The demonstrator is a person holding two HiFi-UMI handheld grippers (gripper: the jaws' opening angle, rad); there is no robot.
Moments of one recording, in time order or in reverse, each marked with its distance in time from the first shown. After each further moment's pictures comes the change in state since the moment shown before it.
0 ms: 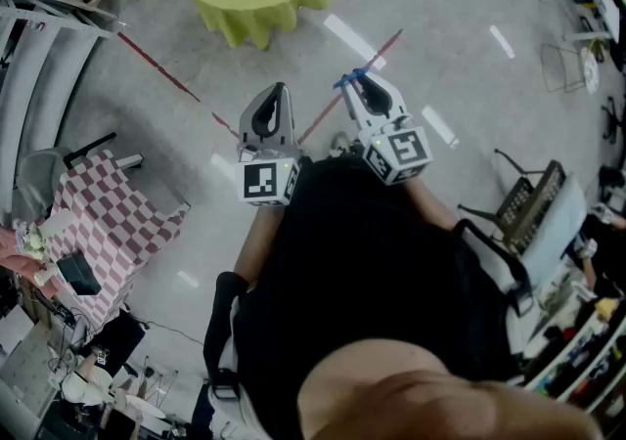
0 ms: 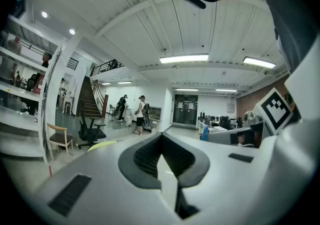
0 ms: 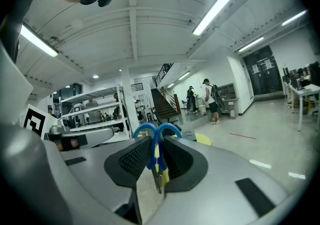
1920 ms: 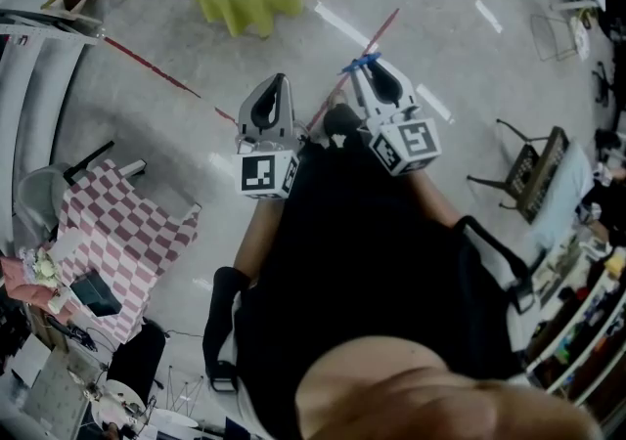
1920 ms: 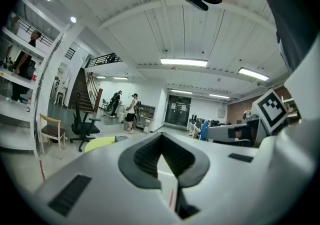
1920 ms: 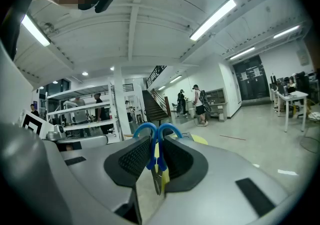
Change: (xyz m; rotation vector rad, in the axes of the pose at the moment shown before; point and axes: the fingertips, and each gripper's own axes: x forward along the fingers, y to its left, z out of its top) left arm -0.035 0.082 -0.020 -0.034 0.035 -0.129; right arm 0.034 0.063 -0.007 0.004 -0.021 -0.150
